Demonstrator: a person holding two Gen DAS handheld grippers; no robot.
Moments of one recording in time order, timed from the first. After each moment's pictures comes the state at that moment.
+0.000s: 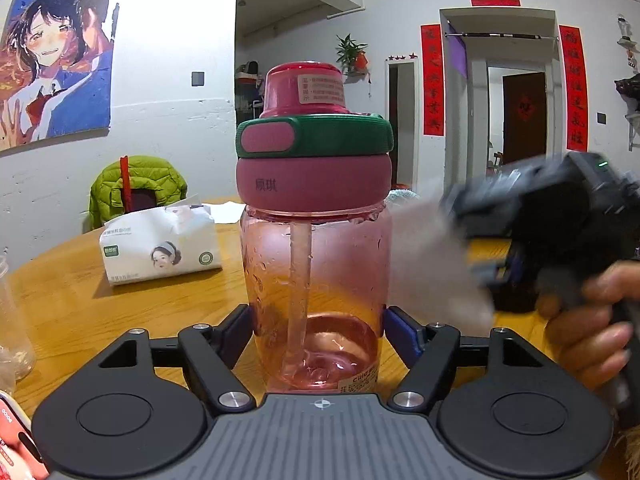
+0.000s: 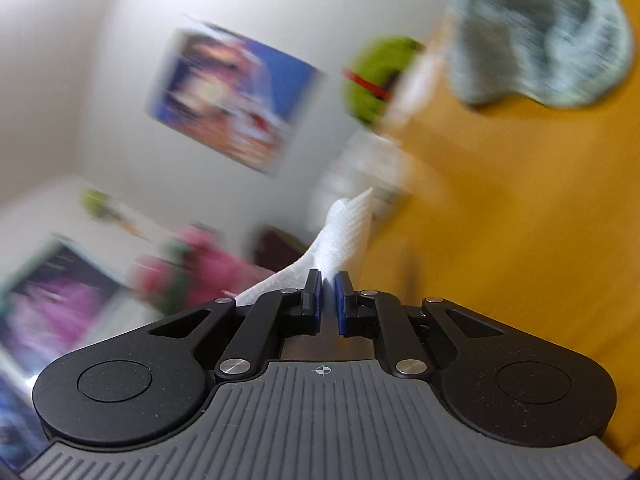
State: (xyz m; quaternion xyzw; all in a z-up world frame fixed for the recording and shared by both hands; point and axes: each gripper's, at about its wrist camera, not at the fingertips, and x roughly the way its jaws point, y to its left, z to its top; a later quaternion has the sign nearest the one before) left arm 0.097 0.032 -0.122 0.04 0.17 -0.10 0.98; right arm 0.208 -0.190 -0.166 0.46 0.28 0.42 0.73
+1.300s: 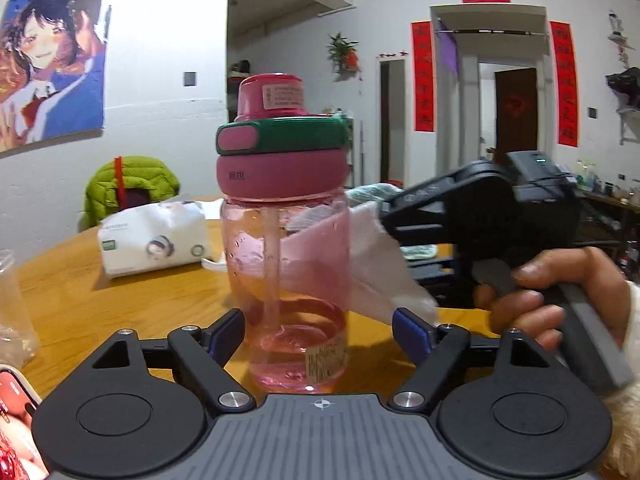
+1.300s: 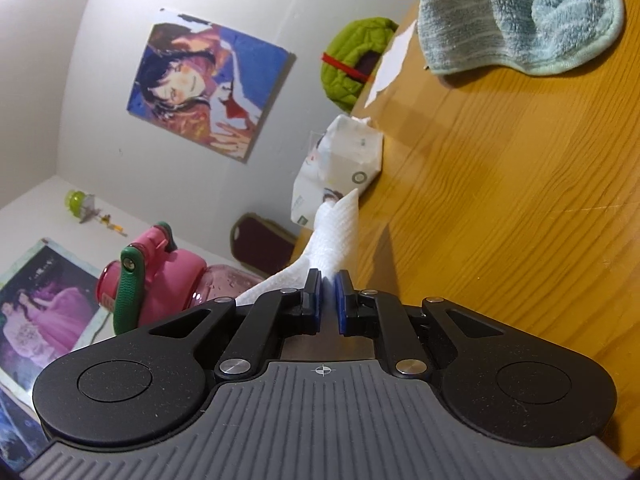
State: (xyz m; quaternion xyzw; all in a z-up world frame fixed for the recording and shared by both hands) left arm 0.075 0.026 -0.121 0.05 0.17 -0.11 0.98; right arm 0.217 -0.180 -0.177 0.44 0.35 0.39 0.73
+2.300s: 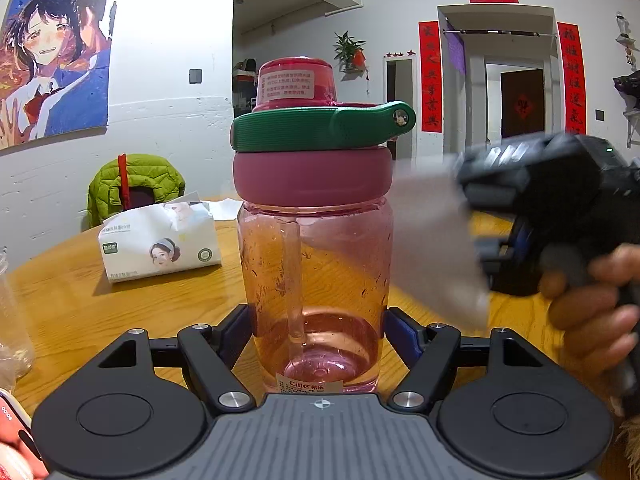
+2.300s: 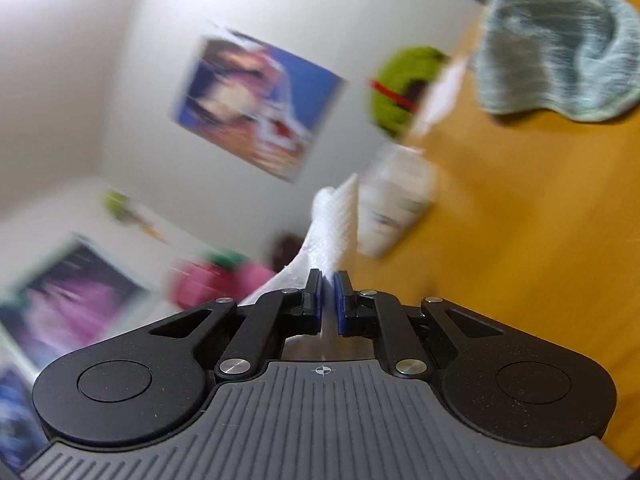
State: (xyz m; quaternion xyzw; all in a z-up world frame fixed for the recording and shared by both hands) left arm 0.095 0.032 -0.122 0.04 0.18 -0.11 0.98; right arm 0.215 -0.178 -0.164 0.42 0.32 0.40 0.75
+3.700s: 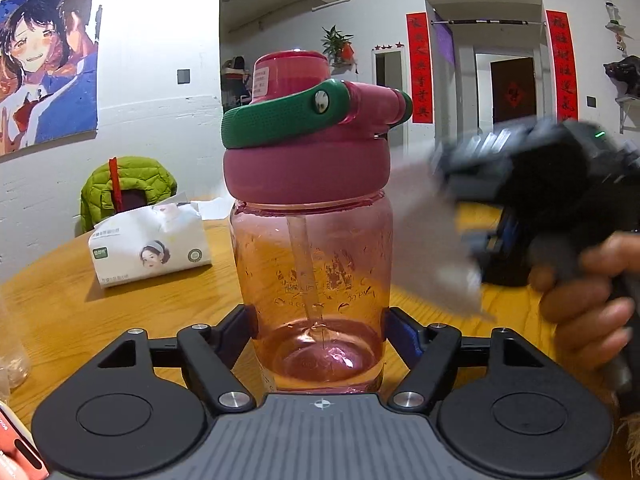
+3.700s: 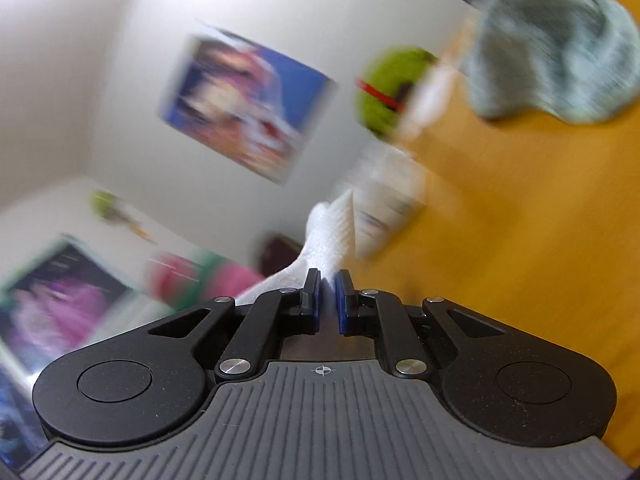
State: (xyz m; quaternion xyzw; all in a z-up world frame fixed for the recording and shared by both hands) left arm 0.098 0.025 -0.123 0.06 0.18 -0.12 0.97; right arm 0.218 -0.177 -0.170 0.42 0.32 0.39 0.75
